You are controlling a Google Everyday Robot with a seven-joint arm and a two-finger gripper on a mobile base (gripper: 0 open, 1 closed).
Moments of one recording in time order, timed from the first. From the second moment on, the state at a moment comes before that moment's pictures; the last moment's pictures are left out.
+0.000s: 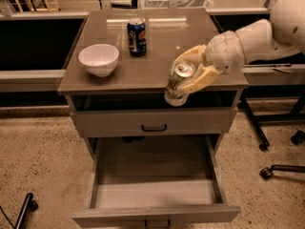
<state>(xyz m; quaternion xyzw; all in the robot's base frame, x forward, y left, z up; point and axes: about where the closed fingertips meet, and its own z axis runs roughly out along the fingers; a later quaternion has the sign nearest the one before) 0.564 -0.083 0.901 -0.67 0.53 0.30 0.42</state>
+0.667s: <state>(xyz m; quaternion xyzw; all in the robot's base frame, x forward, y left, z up) 0.677 -0.155 0.972 -0.50 0.69 0.21 0.49</state>
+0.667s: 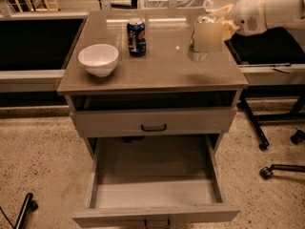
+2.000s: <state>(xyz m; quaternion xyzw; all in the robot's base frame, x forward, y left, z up) 0.751 -0.147 0.887 -0.40 0.79 0.17 0.43</state>
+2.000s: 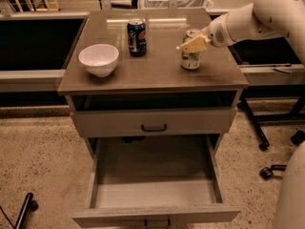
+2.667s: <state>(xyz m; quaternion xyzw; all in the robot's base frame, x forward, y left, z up) 0.735 -0.135 0.899 -0.44 0.76 0.18 0.44</state>
